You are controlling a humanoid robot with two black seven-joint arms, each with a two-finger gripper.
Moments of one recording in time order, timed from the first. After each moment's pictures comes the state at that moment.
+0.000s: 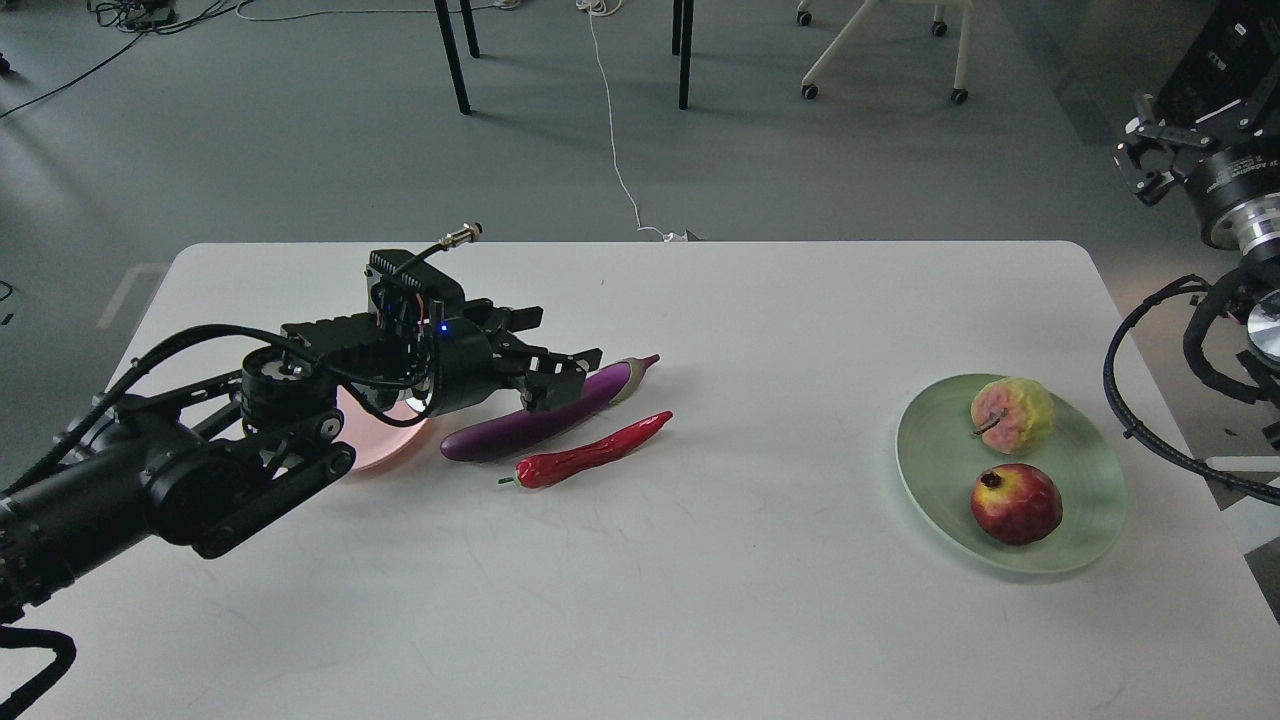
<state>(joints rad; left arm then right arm) -0.78 0.39 -0.43 -1.13 2.06 -0.16 -0.21 0.72 -0.53 0.84 0.64 0.30 0.40 0.30</state>
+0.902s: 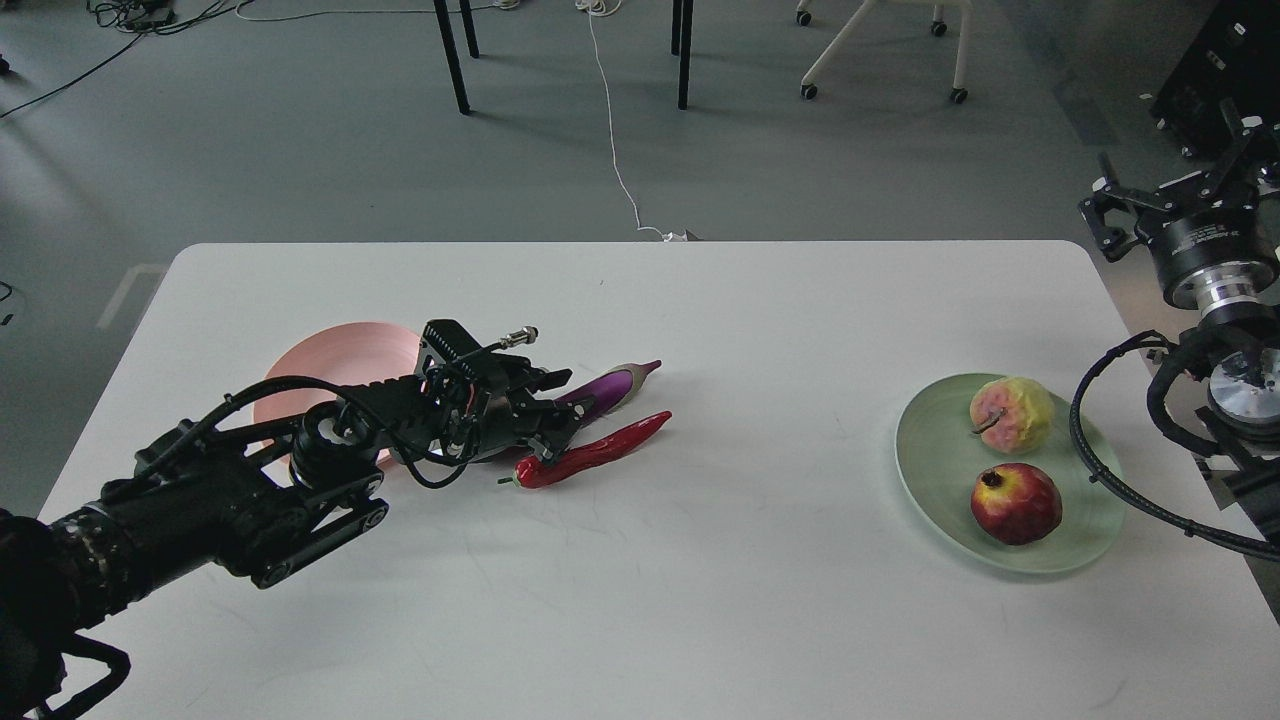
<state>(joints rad) -0.77 0.28 -0.27 -0.89 2.12 0.00 -0.22 0.67 -0.50 0.87 0.64 0.30 0.42 0.31</state>
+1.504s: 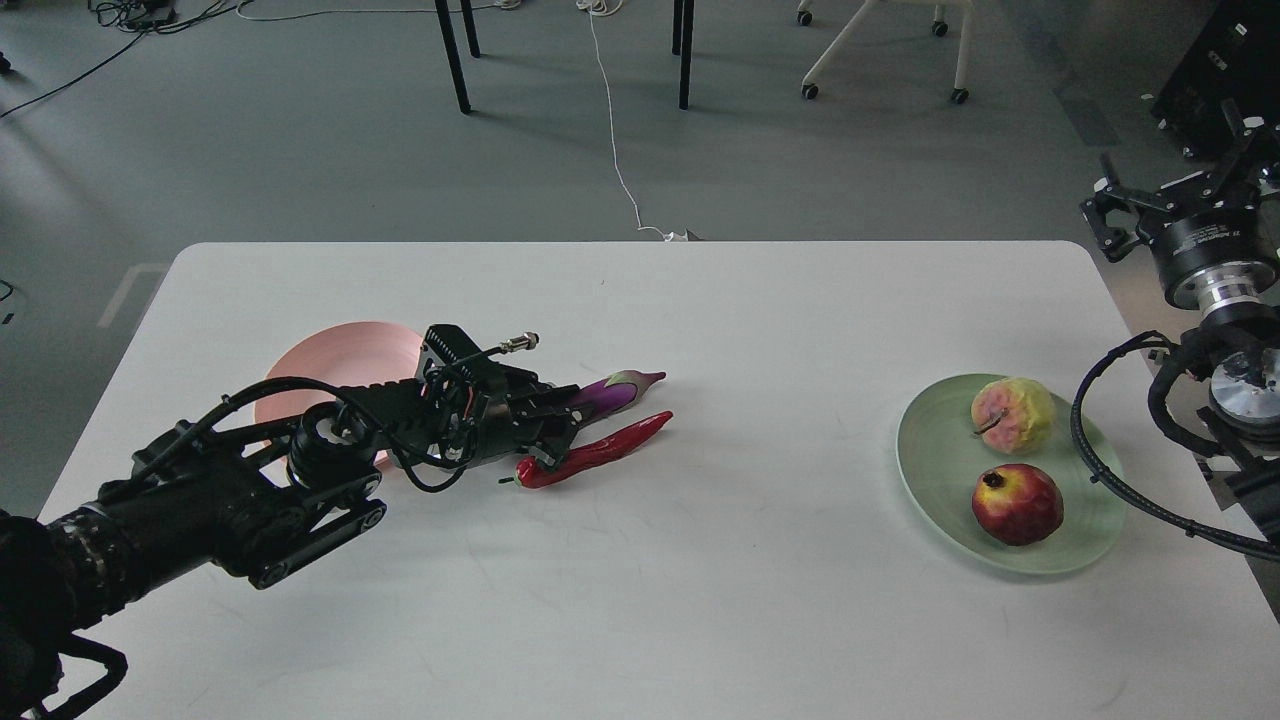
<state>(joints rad) -0.77 0.29 -0.27 -0.90 2.09 -0.01 -0.26 0.68 -0.50 0.87 0.64 0.29 0.42 0.31</state>
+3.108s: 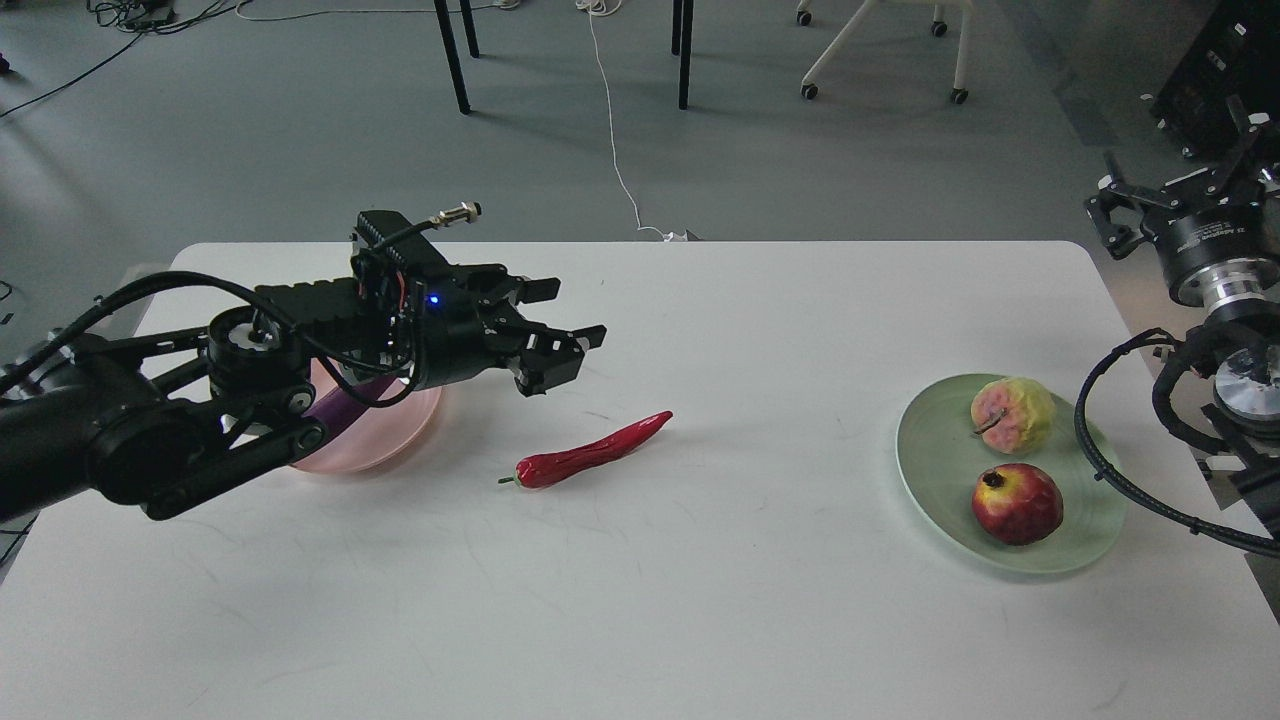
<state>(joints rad) -0.96 0.49 -0.20 -1.25 1.96 -0.04 -0.25 0.68 -0.51 0.87 0.64 0.29 0.42 0.31</state>
